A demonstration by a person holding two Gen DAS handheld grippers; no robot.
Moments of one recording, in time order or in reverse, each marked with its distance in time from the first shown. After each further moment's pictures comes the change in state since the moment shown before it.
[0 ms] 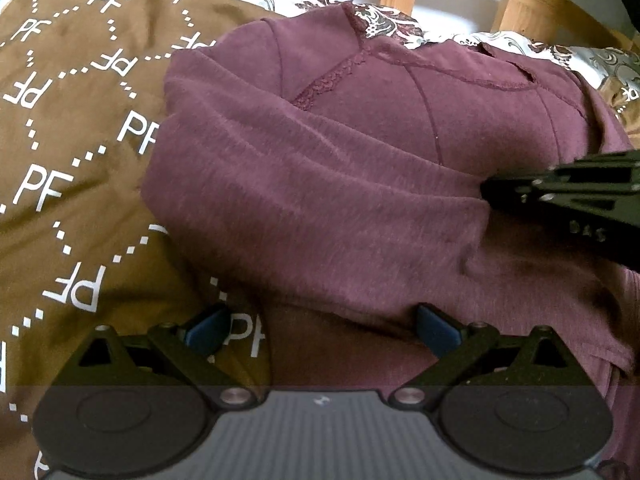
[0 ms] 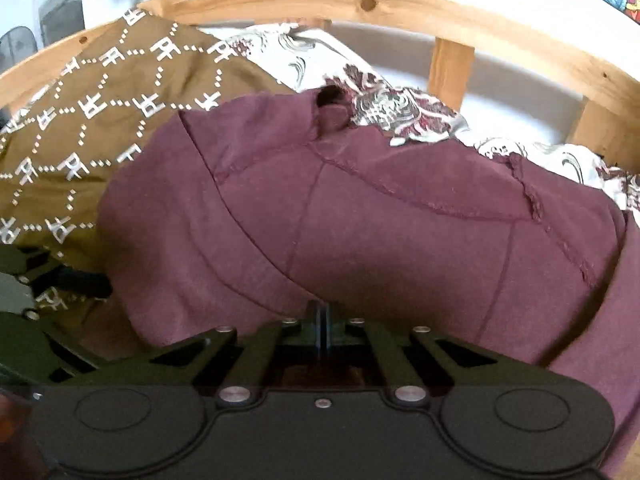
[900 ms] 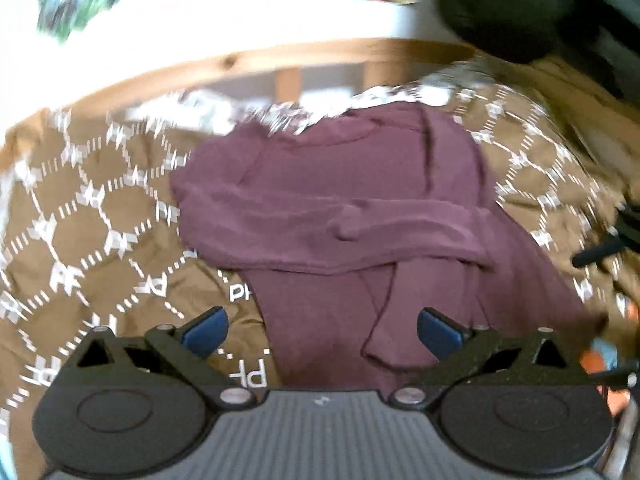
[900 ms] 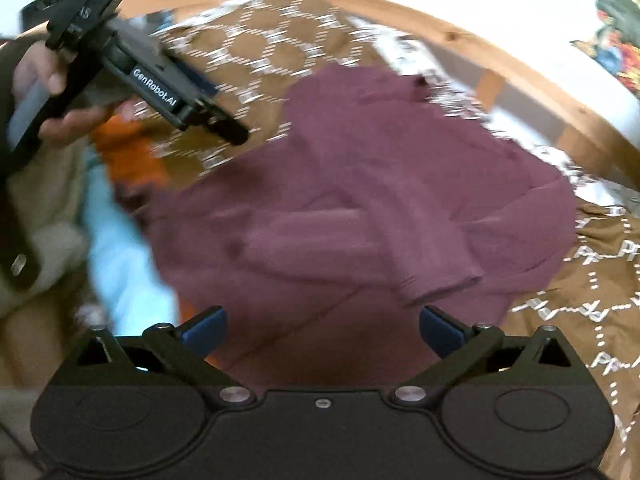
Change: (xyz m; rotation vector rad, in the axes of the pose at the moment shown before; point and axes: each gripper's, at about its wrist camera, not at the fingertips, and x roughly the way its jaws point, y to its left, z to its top) left arm -0.176 -0.010 -0.091 0.312 -0.254 -0.089; right arm -0.209 0.073 -0.146 -0.280 0.050 0.071
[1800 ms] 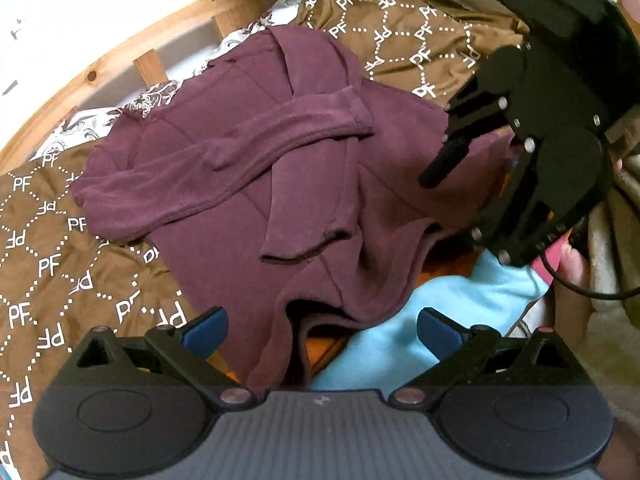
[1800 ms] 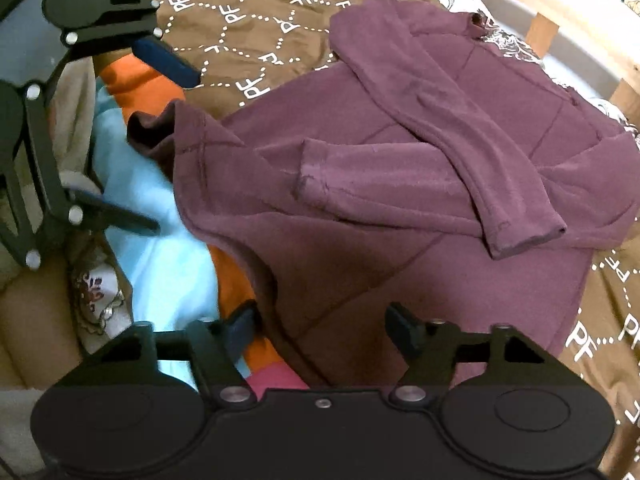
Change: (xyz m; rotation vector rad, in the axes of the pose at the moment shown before) left arm -0.006 -0.078 -0.055 0.381 0.177 -0.113; right arm 0.055 0.027 -0.005 0.015 0.143 0.064
